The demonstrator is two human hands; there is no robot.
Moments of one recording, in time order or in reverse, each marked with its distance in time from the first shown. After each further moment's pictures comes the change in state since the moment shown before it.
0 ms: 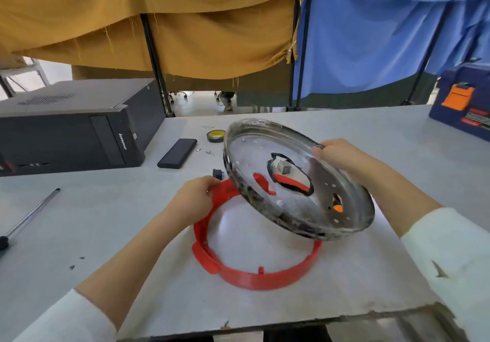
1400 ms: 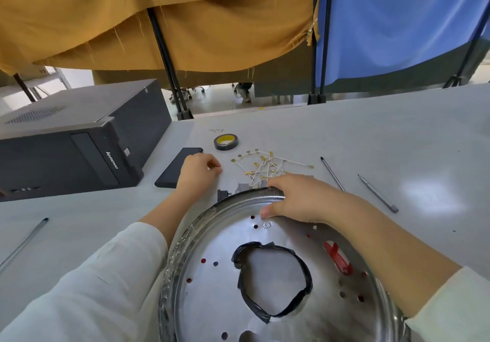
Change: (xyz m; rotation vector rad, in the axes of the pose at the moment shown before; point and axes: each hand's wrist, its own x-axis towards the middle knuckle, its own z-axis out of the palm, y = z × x) left_hand 0.175 -0.061 0.023 0.077 0.254 -0.007; right_hand 0.045 -0.037 0.086 -0.222 -0.357 -0.355
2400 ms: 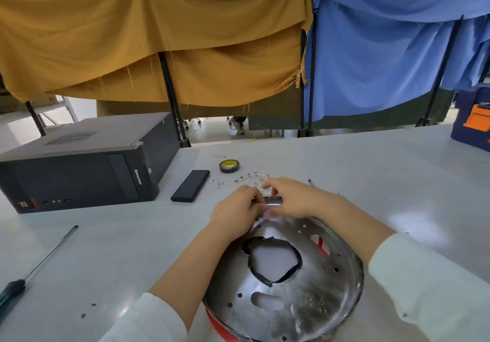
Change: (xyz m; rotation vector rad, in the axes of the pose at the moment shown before) left_hand -0.118 0.096 -0.045 -0.042 -0.180 0.224; right_hand -0.021 -0.015 -0.018 -0.114 0.058 -0.093
